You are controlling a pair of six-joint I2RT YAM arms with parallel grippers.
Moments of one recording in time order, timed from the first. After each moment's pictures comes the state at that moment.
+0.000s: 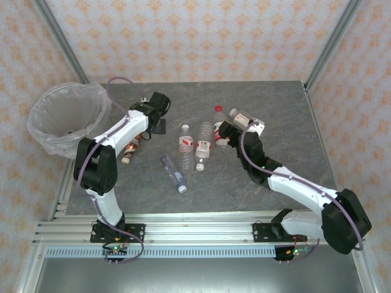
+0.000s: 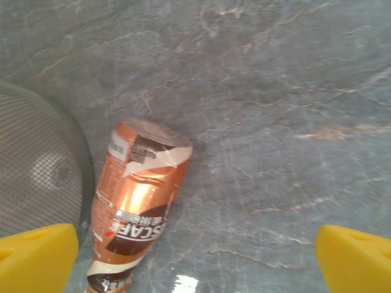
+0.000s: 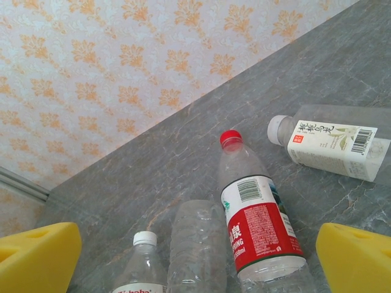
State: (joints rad) left arm -0.31 1.82 1.45 -0.89 -0.48 -0.42; right arm 0.64 1.17 0.63 0.24 0.45 0.77
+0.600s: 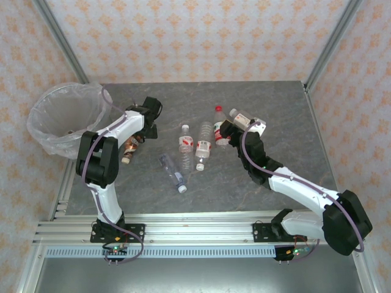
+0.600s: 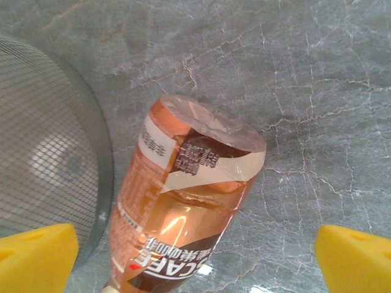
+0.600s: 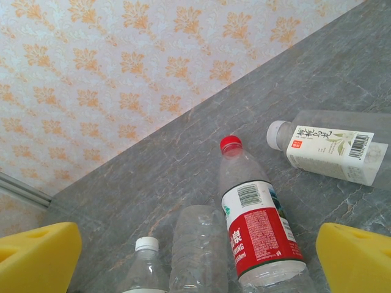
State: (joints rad) left arm -0.21 1.89 1.39 -0.86 -0.48 -0.43; right arm 0.63 1.16 0.63 0.24 0.46 0.78
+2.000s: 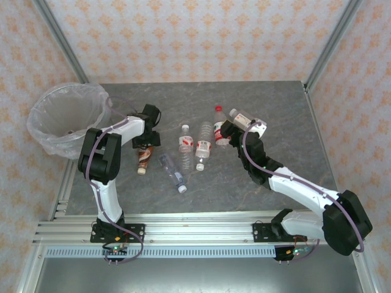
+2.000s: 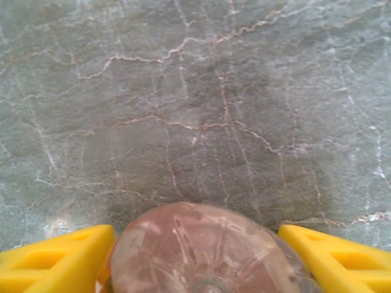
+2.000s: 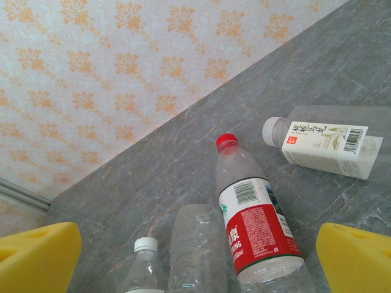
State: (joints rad) left arm -0.19 1.94 1.29 -0.73 -0.20 -0.43; right arm 0.63 1.16 0.62 0.22 0.46 0.81
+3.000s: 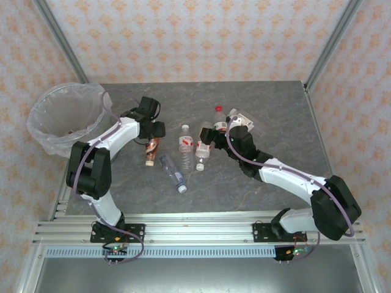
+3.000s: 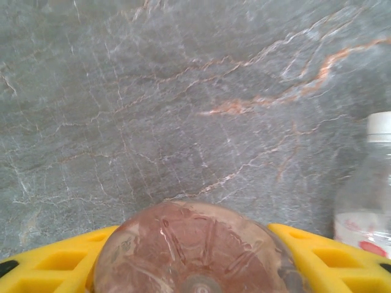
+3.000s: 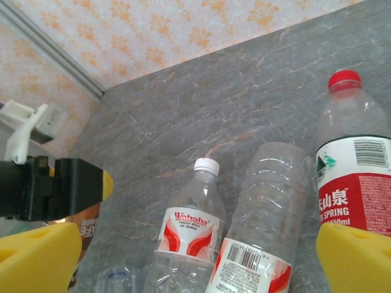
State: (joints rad) left arm -0.23 1.72 1.27 -0.64 -0.07 -0.38; right arm 0.66 1.31 0.73 0.22 0.09 0.60
